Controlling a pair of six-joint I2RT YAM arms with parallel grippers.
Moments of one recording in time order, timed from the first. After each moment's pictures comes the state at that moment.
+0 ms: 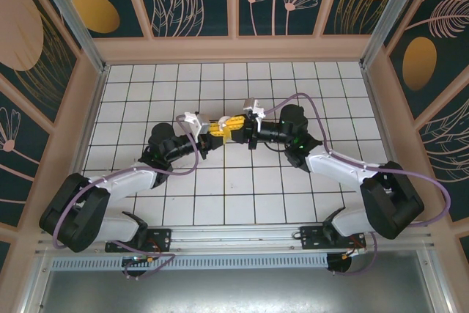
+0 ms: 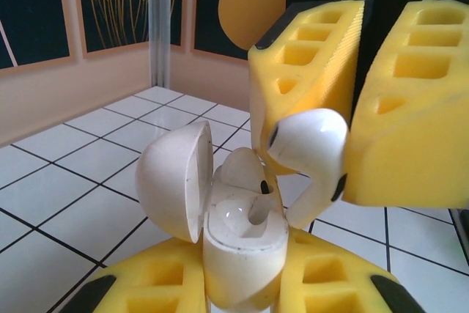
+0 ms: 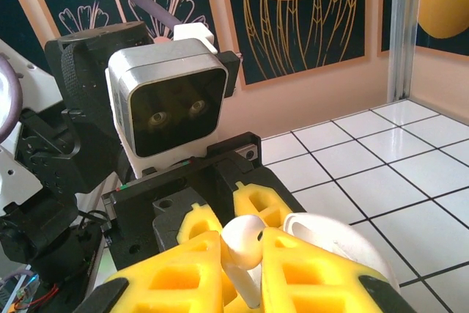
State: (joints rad) left arm -0.54 1.33 0.49 0.82 0.64 -0.11; right arm 0.65 1.38 0.73 0.64 -0.76 0.13
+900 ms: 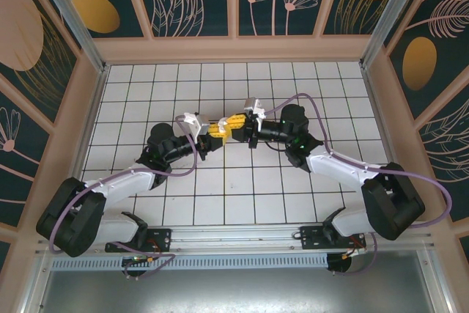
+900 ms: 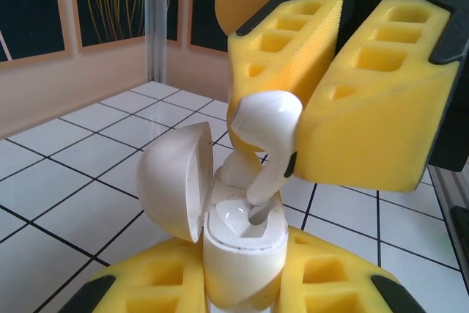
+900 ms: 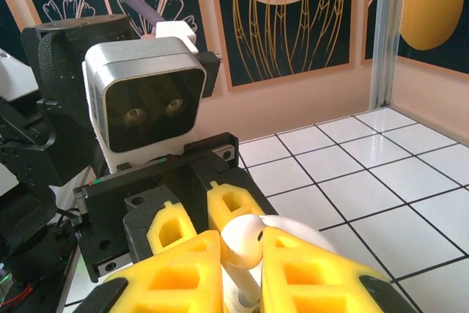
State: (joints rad) left arm -0.54 1.29 0.49 0.76 0.65 -0.12; right arm 0.65 1.37 0.73 0.61 -0.73 0.07
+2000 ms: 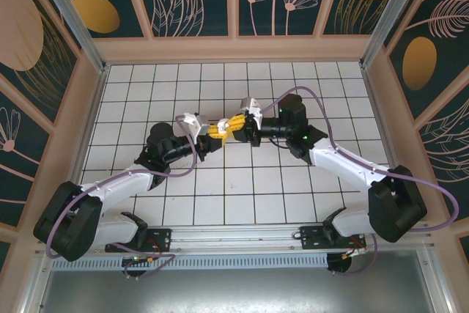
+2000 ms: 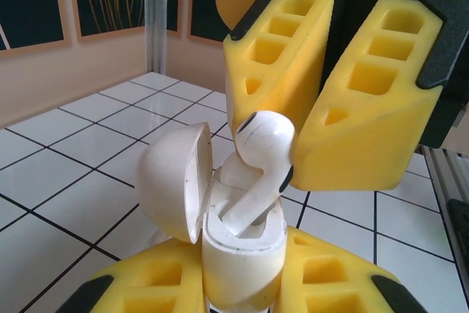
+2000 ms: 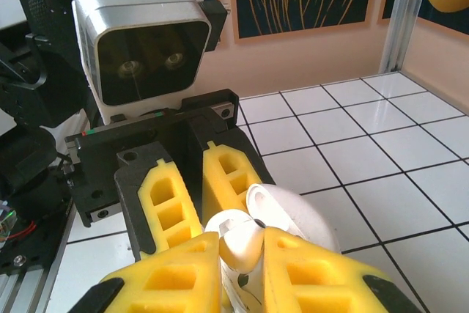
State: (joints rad) left arm -0.54 1.26 0.49 0.70 0.65 -0.10; right arm 0.62 1.35 0.86 0.24 -0.79 -0.15
